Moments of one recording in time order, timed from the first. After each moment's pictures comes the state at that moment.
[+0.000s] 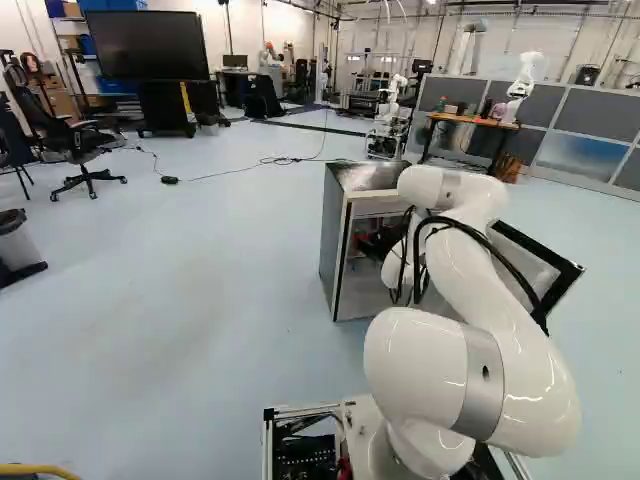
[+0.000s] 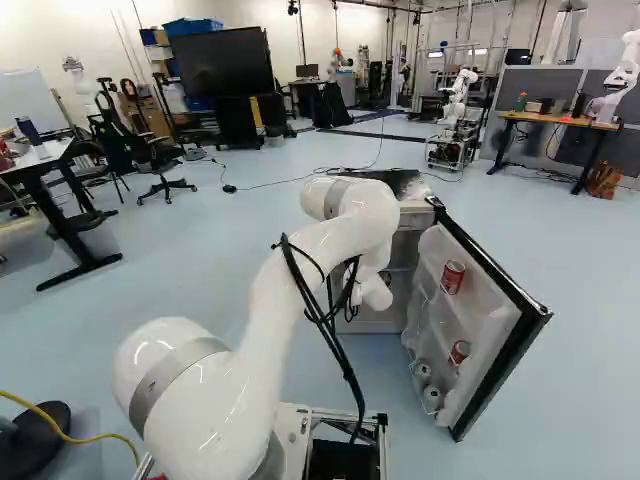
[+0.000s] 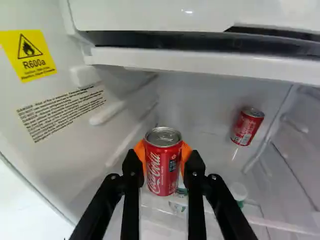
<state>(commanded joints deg) -27.9 -76.8 -78.8 -45.3 75.8 0.0</state>
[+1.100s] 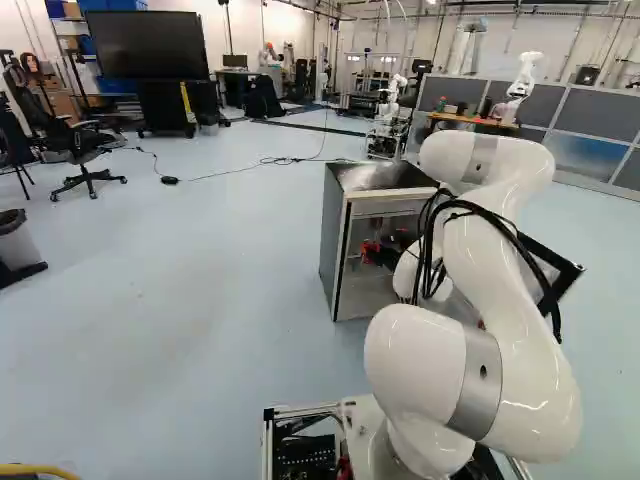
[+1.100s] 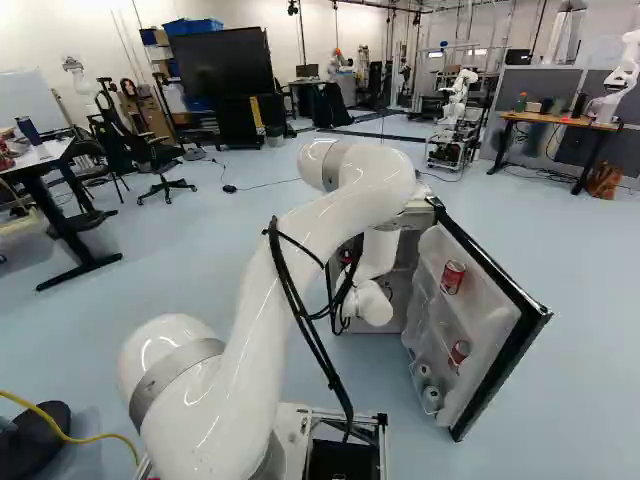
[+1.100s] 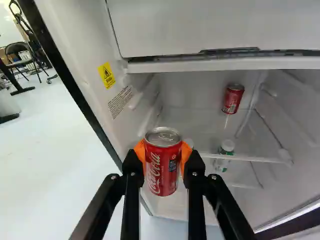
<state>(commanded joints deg) -32.8 -62.0 -55.0 -45.3 75.8 0.0</state>
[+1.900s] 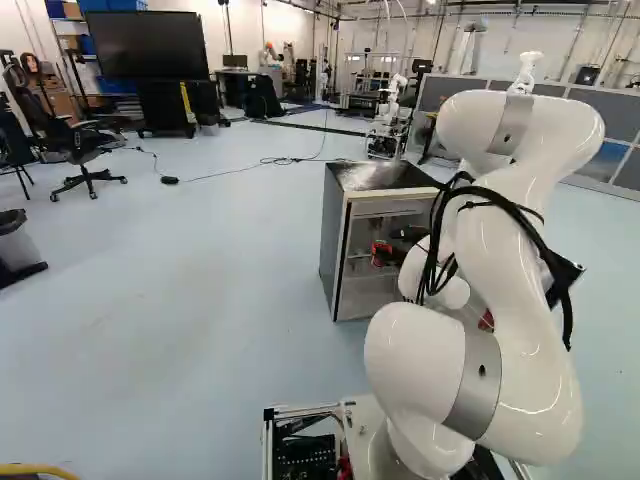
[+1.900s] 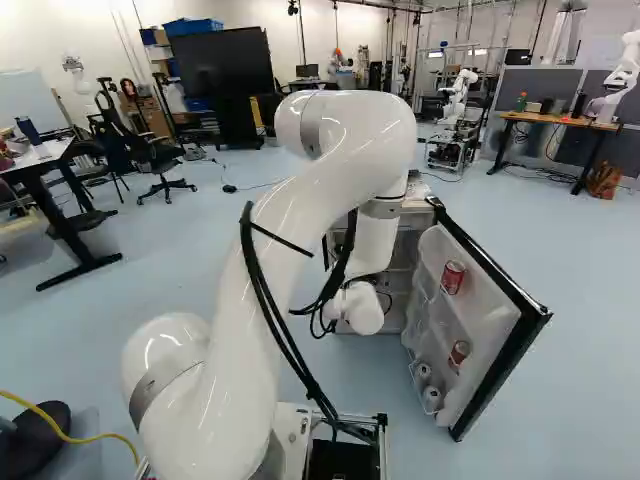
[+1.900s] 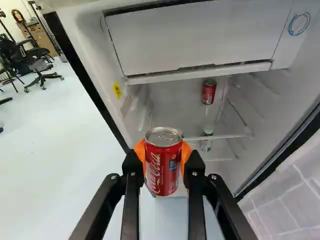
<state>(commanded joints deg) -34.9 -47.9 -37.4 -38.9 75.8 0.0</state>
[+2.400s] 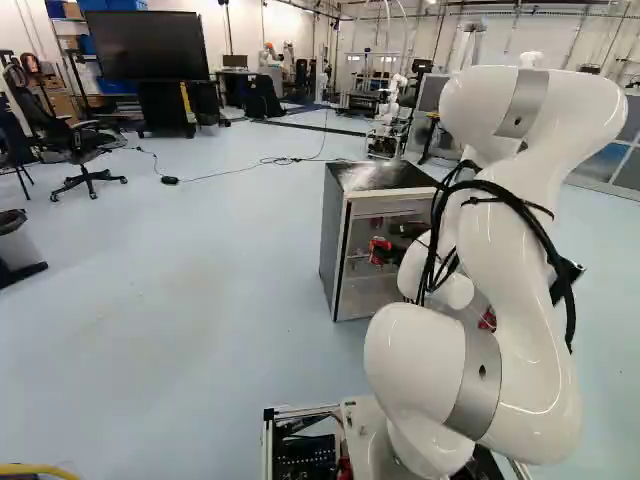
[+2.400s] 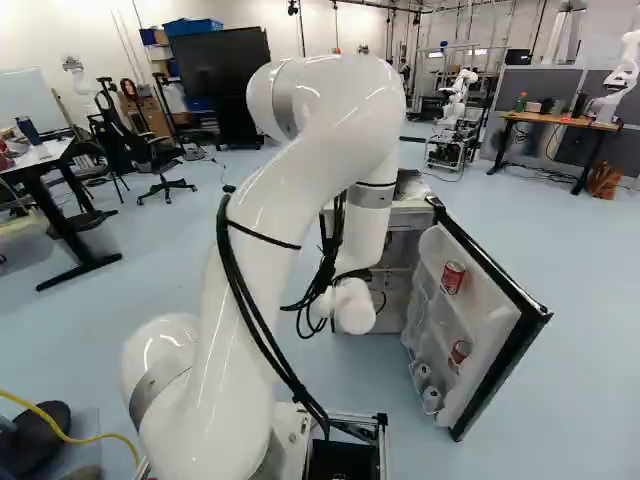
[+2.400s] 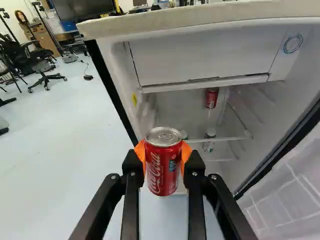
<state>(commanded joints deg) -34.4 -41.2 -31.8 -38.8 75.8 0.0</state>
